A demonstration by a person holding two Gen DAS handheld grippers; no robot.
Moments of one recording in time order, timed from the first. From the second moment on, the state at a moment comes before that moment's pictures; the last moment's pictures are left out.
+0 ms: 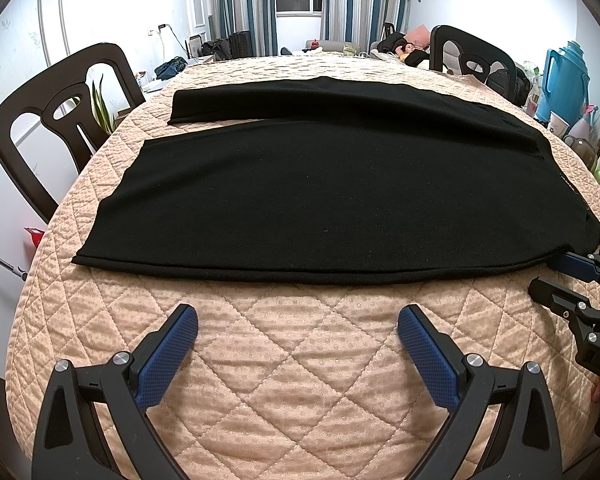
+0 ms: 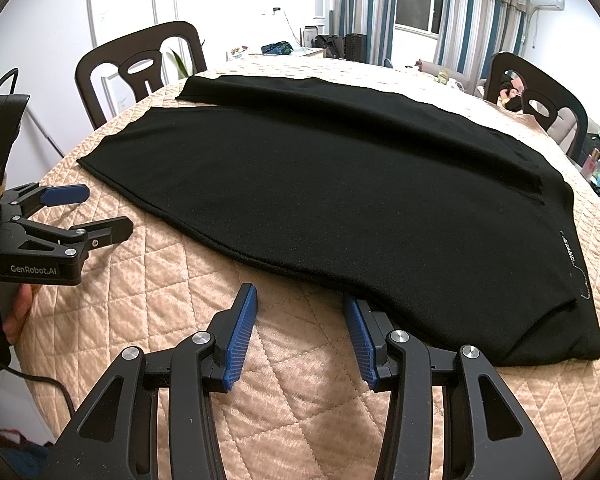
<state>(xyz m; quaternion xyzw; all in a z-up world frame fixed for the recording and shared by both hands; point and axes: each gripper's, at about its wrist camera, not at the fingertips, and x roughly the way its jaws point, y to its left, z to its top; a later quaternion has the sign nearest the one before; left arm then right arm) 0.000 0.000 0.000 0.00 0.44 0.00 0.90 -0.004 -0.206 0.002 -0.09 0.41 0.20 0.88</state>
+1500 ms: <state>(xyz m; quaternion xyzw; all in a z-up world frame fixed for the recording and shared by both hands) 0.004 0.002 0.001 0.00 0.44 -0.01 0.90 -0.006 -0.217 0.003 -0.05 0.41 0.22 0.88</state>
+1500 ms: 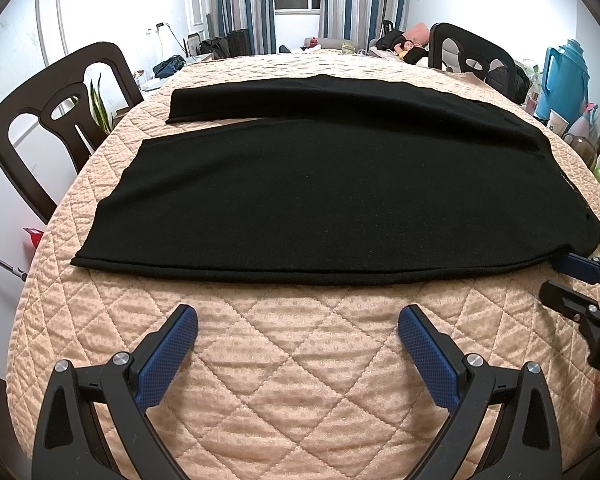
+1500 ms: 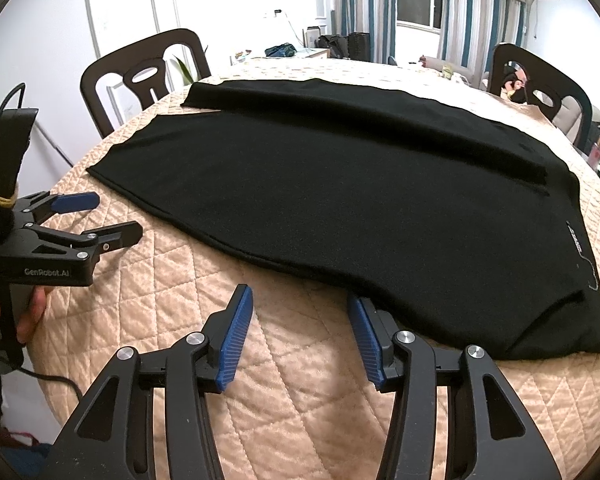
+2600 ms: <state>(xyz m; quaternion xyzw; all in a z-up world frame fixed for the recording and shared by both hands) 0.036 0.084 0.008 -0.18 0.39 0.07 0.90 0.011 -0.418 -0.003 0.34 0.35 0.03 0.87</state>
